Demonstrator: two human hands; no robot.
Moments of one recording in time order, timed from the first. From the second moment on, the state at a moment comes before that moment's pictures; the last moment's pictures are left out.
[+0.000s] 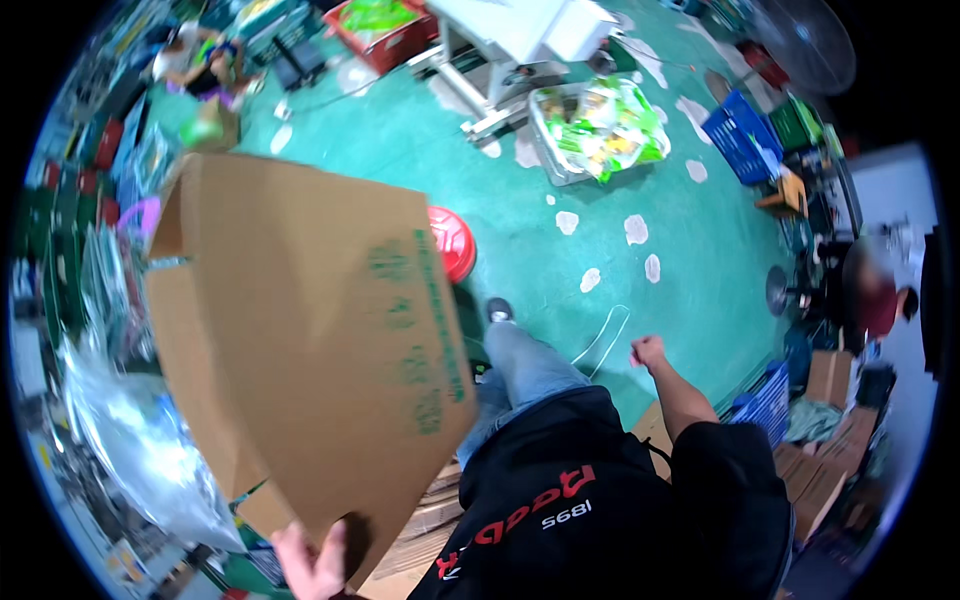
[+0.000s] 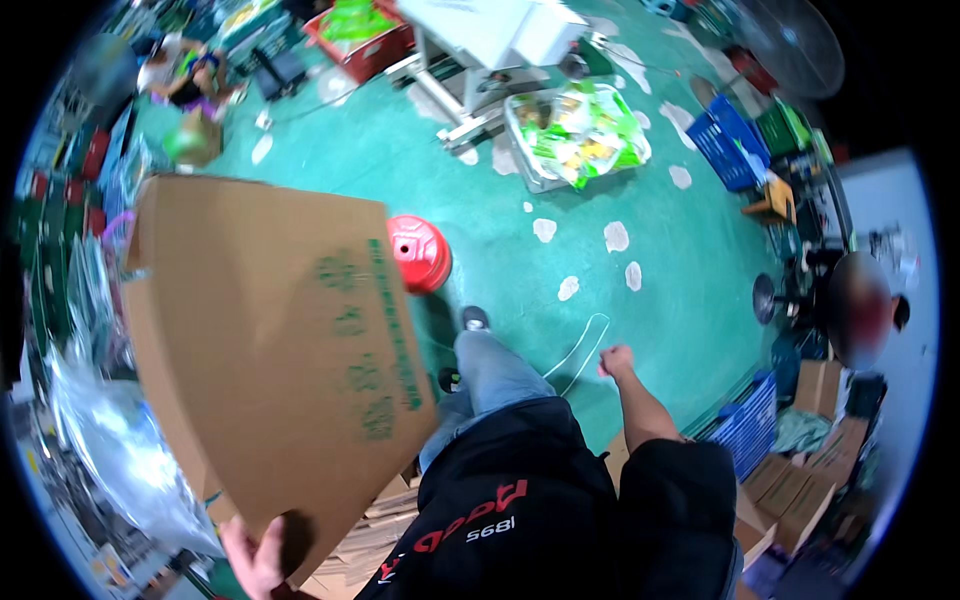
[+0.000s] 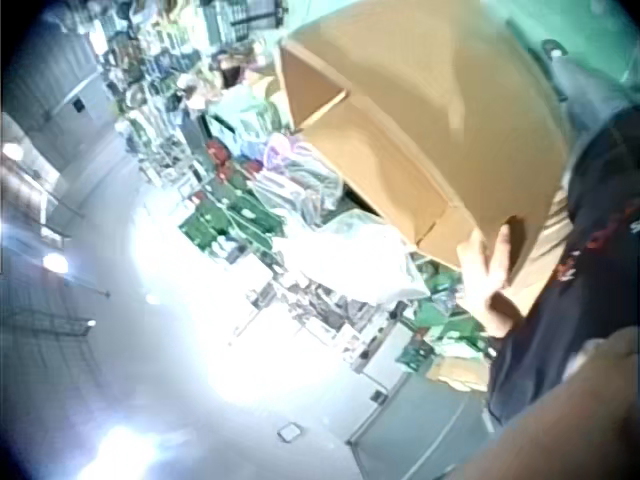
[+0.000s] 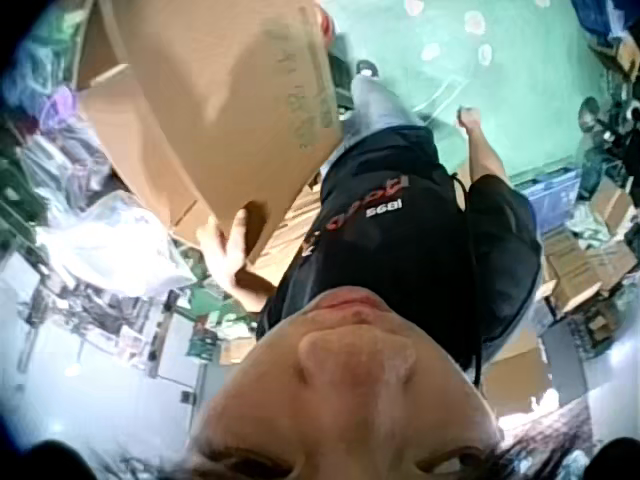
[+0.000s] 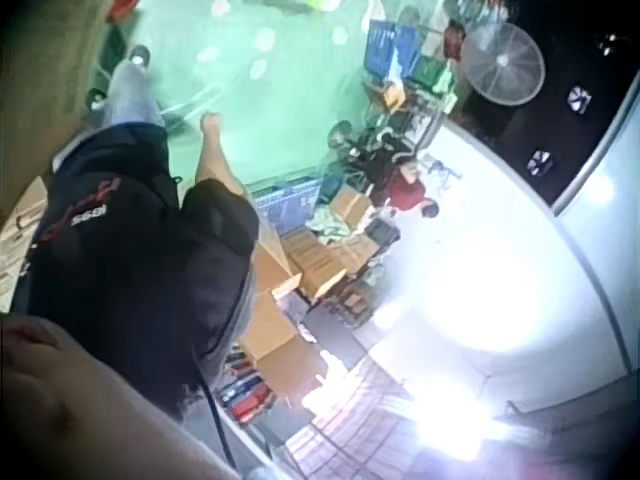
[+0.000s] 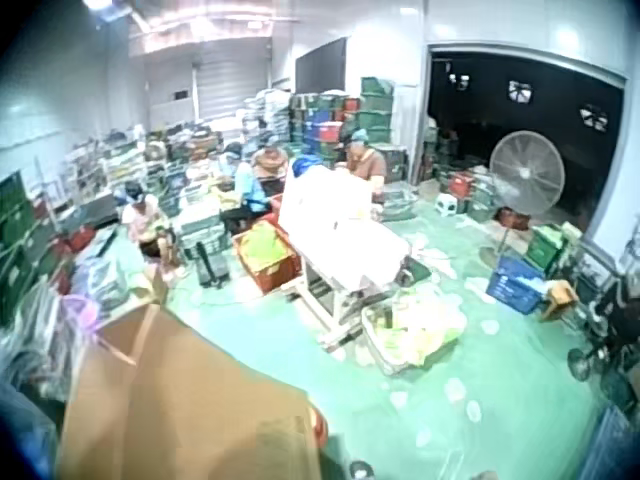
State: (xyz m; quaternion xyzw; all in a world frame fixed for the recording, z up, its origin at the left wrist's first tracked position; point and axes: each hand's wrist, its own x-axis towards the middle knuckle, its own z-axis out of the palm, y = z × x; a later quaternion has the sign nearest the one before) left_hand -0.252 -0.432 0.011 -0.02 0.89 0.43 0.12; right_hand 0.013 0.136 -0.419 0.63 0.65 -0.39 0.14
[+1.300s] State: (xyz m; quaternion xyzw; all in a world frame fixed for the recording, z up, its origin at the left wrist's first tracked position) left_hand -0.485 0.248 -0.584 0.49 0.80 0.04 0.35; right_hand 0.091 0.546 -0.638 0.72 0.26 -0.62 -0.17
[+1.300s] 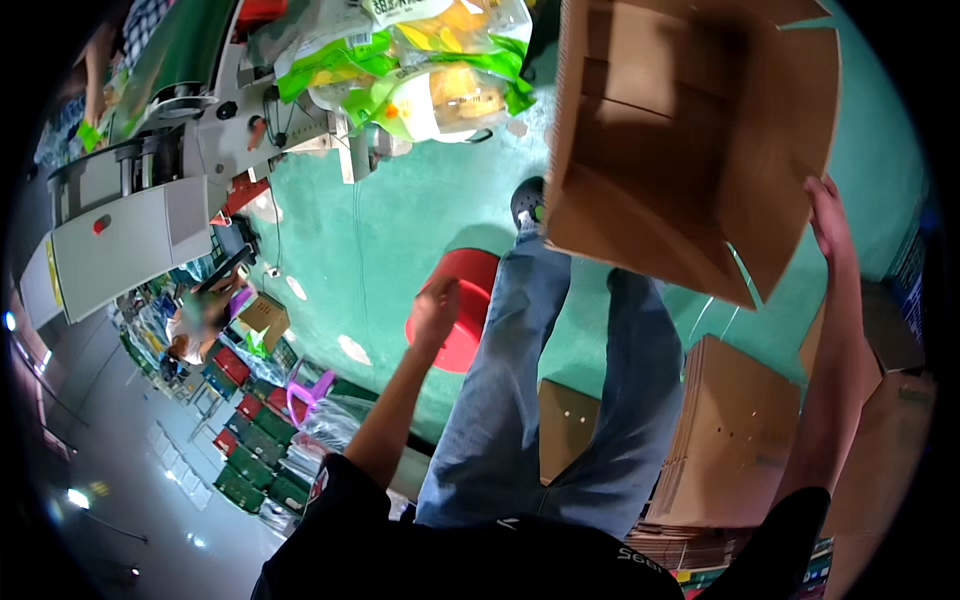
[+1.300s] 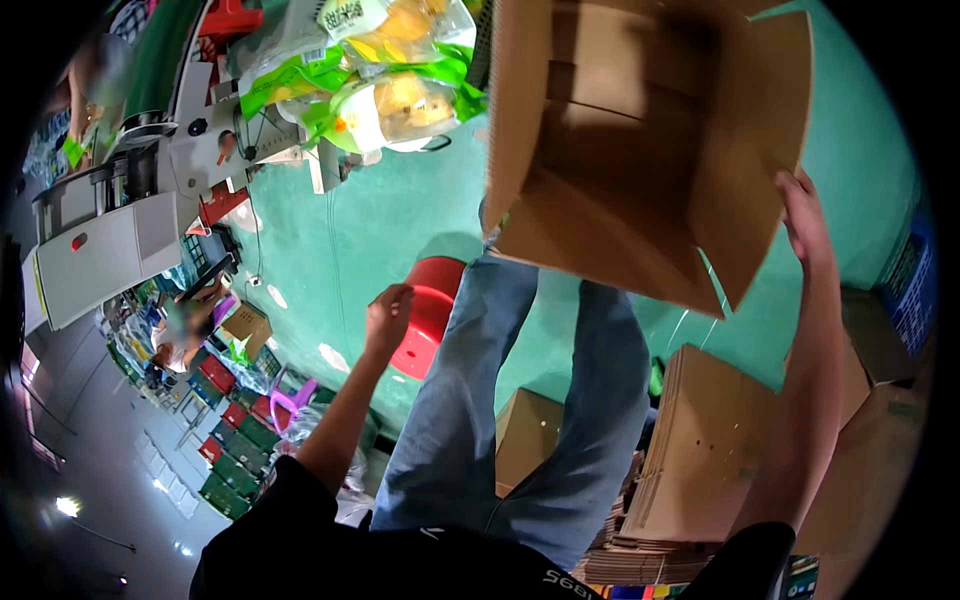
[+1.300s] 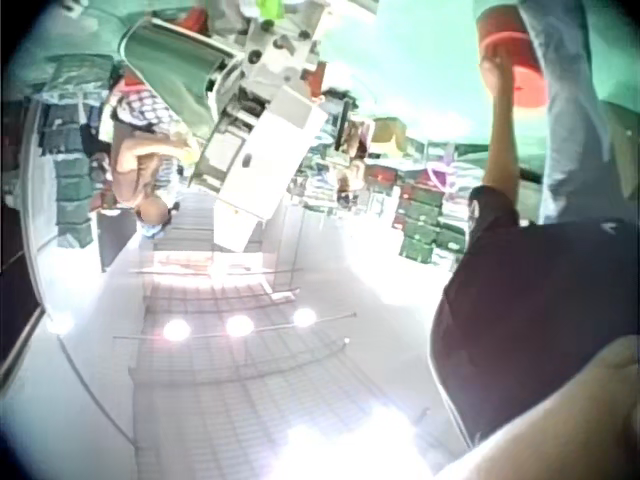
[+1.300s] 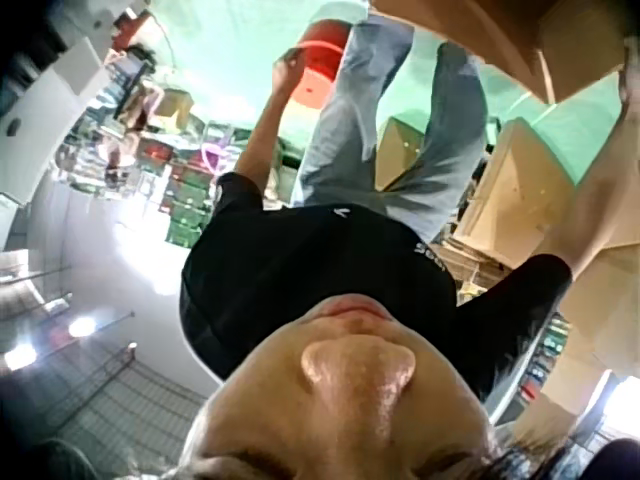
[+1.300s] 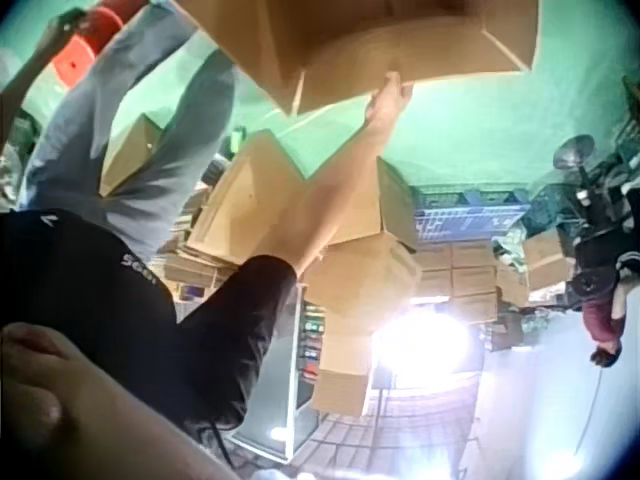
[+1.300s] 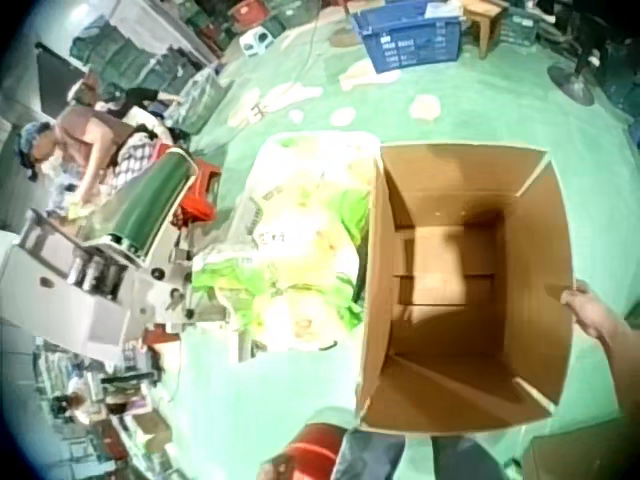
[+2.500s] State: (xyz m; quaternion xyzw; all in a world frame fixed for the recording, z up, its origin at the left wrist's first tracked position) left_hand -0.537 0.308 -0.425 0.52 0.31 -0.61 0.51; right_hand -0.263 -0.012 -0.613 0.73 -0.31 -0.59 -0.13
